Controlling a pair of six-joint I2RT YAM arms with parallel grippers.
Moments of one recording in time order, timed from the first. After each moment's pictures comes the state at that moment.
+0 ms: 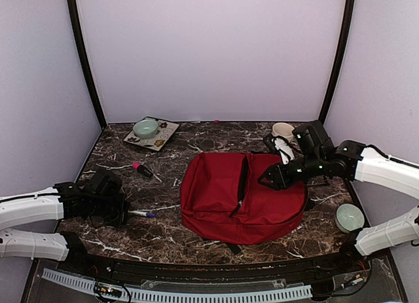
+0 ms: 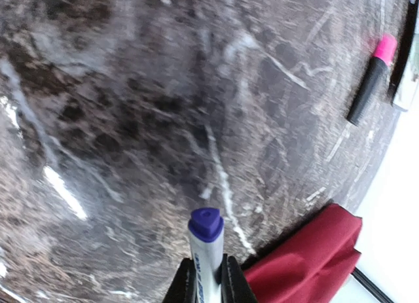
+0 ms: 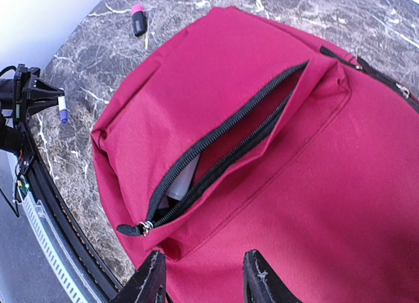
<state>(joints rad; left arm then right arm) -0.69 0.93 0.44 -0.53 -0.12 -2.09 0.74 1.17 0.90 -0.53 -0.22 0.24</state>
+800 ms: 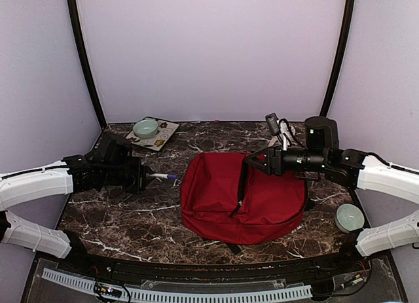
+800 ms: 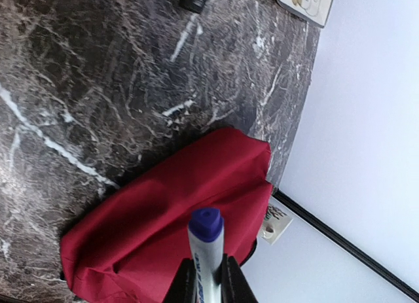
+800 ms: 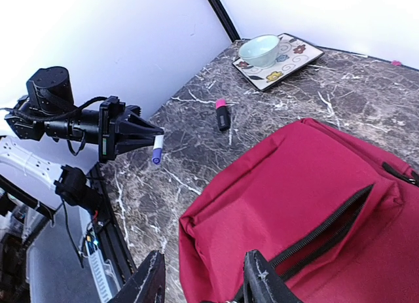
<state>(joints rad) -0.69 1.13 0.74 -0.34 -0.08 -2.01 0.75 1.11 0.81 -0.06 -0.38 0.38</state>
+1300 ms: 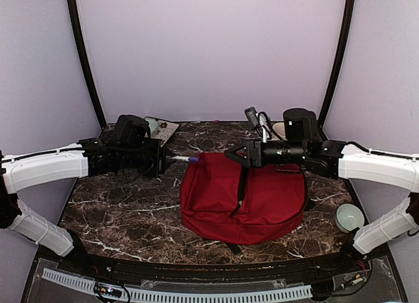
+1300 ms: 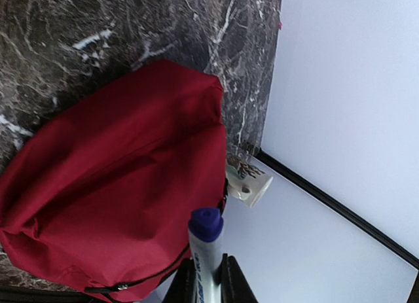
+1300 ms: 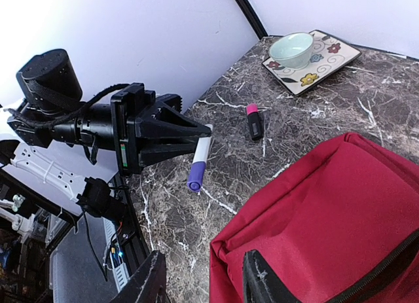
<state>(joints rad) -0.76 1.32 0.97 -0.27 -0.04 -1.99 0.81 1.31 0.95 0.04 -0.42 0.48</state>
